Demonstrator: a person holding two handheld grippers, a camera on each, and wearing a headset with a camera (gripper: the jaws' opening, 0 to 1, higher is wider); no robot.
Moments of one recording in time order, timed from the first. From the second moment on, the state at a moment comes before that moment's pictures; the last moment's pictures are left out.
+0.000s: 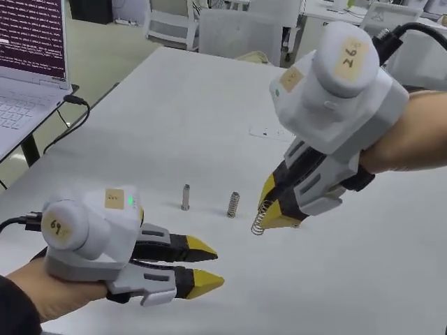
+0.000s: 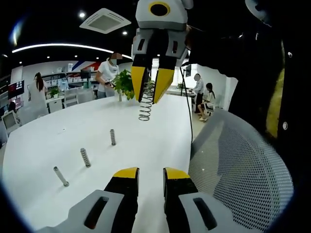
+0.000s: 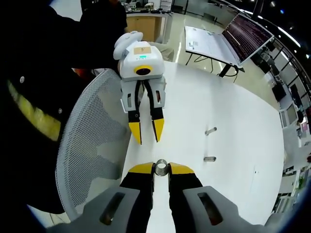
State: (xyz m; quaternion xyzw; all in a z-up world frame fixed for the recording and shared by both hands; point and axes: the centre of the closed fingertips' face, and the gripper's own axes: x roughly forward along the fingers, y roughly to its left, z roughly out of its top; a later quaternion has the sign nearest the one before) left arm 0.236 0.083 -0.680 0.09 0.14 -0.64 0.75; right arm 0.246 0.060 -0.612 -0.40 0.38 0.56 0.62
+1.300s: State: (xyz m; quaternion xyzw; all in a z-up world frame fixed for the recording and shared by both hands) left arm 0.229 0.113 -0.658 0.09 0.12 -0.61 0.78; right arm 0.280 0.099 -0.574 -0.45 0.35 0.56 0.60
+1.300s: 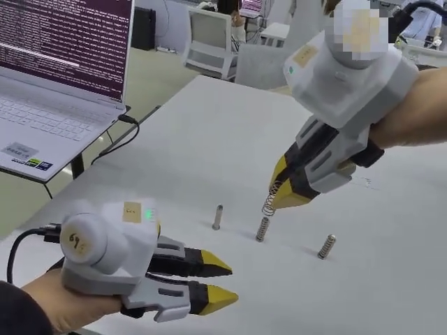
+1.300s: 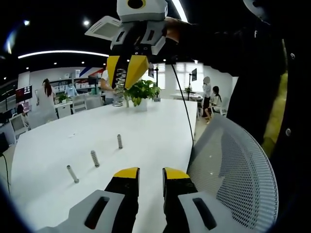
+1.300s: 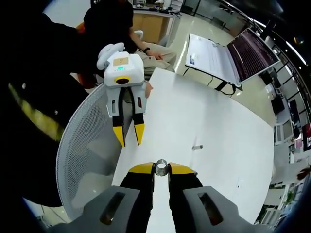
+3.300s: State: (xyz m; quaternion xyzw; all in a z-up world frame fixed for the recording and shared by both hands) left arm 0.282 0.151 -0.689 0.02 0.13 -0.49 0.86; right arm 0.393 0.123 -0.653 -0.39 0.39 0.54 0.63
